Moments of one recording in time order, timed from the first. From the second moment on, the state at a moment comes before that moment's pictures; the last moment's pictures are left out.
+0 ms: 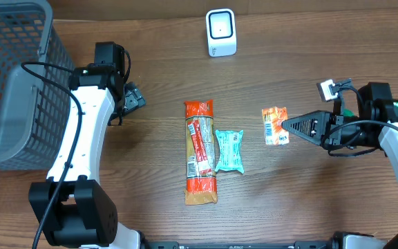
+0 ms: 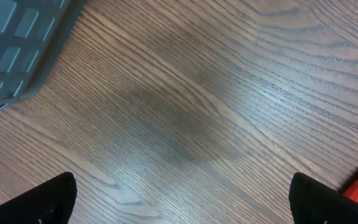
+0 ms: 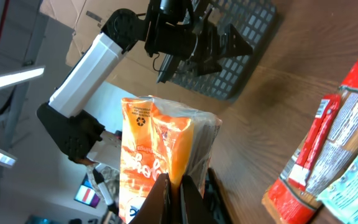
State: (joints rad) left arm 0.02 1.70 1.47 -1.12 -0.27 -0.57; right arm -0.09 1.45 1.11 -1.28 -1.55 -0.58
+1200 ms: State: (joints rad) left arm 0.02 1.70 1.47 -1.12 -0.27 -0.57; right arm 0.28 1.71 1.99 -1.34 -0.13 0.46
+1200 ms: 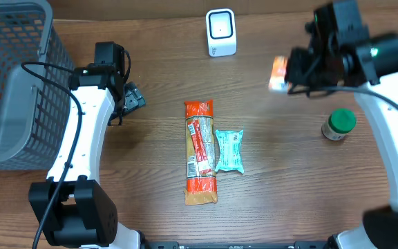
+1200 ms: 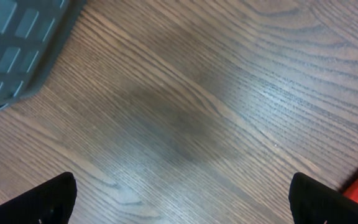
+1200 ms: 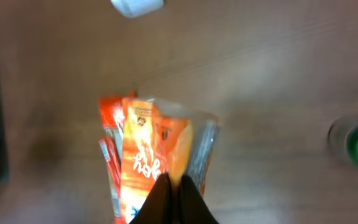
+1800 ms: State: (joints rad) left arm 0.02 1.70 1.47 -1.12 -0.27 -0.57; right arm 0.59 2.15 2.21 -0.91 0.55 0.09
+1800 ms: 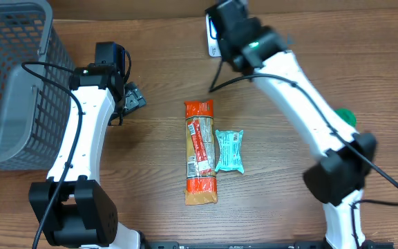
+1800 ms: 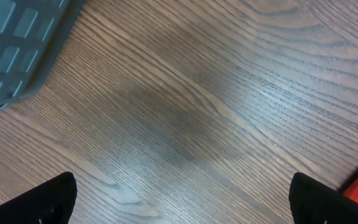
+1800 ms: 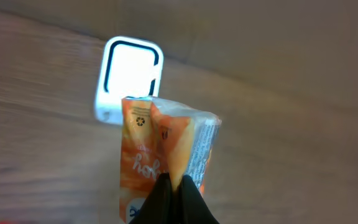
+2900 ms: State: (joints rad) left arm 0.02 1.70 1.47 -1.12 -0.27 -0.57; right arm 0.62 2.62 2.21 -0.09 0.80 -0.87
